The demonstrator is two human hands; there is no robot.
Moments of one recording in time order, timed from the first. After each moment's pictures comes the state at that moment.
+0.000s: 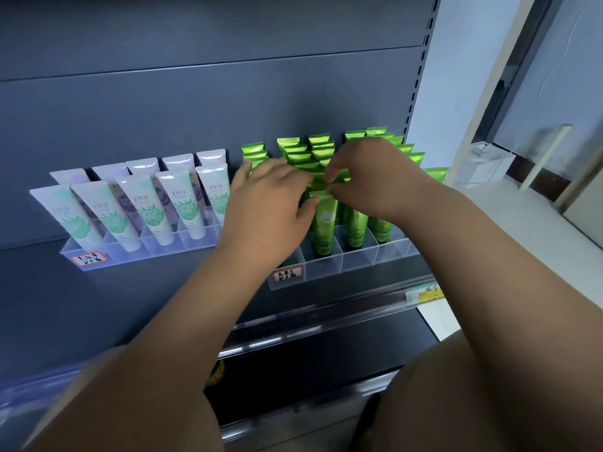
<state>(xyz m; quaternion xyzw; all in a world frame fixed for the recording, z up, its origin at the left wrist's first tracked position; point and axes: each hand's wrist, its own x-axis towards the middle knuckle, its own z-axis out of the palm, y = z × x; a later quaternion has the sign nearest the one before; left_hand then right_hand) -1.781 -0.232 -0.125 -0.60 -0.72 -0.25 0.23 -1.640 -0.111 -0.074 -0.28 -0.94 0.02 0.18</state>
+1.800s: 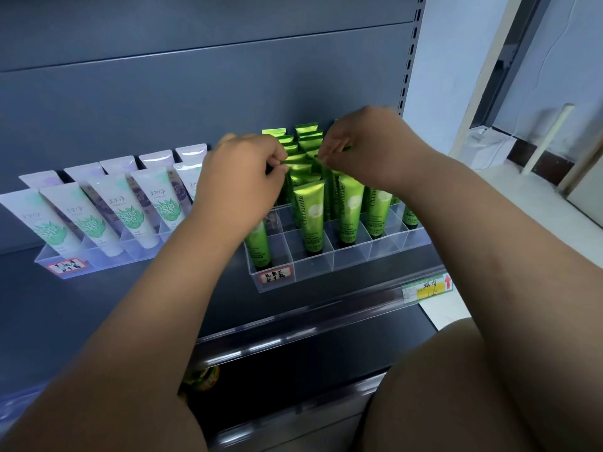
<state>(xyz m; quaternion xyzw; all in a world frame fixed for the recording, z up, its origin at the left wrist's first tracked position) -1.808 -0.198 -0.113 -0.60 -0.70 -0.34 0.17 -1.631 -0.085 -0.067 -0.26 -0.93 0.10 0.25</state>
